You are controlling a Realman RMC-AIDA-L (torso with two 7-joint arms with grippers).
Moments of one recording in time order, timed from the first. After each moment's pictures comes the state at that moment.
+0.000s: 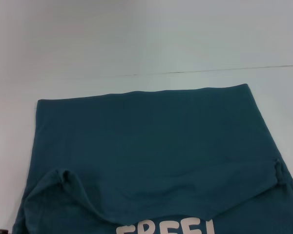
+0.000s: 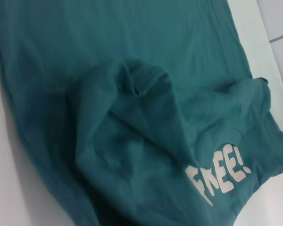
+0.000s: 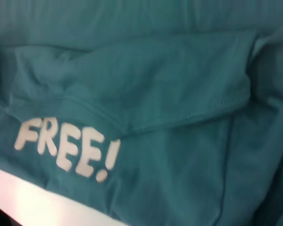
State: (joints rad) left arm -0.41 -2.06 0.56 1.02 2.46 1.96 -2.29; right arm 0.50 1.87 -0.70 -0.86 -2.56 -1.89 2.39
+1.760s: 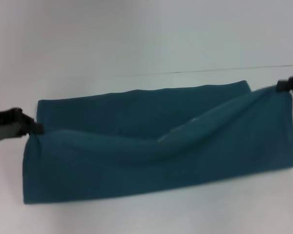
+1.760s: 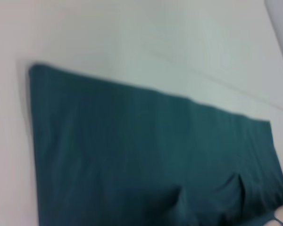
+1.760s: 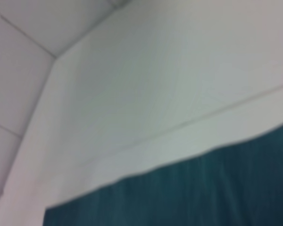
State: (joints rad) left arm -0.69 -1.97 0.61 0.94 2.43 1.60 -2.67; right arm 0.61 1.87 -0.47 -0.77 -2.24 -1.43 2.44
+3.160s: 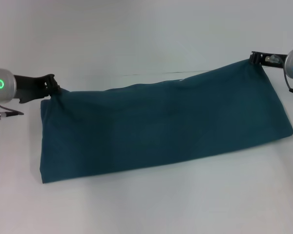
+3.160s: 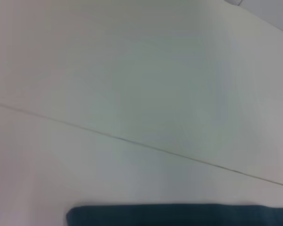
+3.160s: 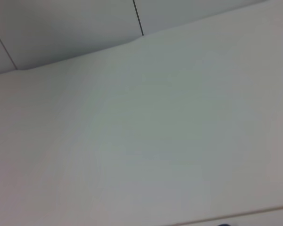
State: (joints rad) left arm -0.86 -2.05 0.75 0.71 2.55 0.92 -2.78; right arm 0.84 1.98 -0.82 -0.47 -2.27 -0.44 2.37
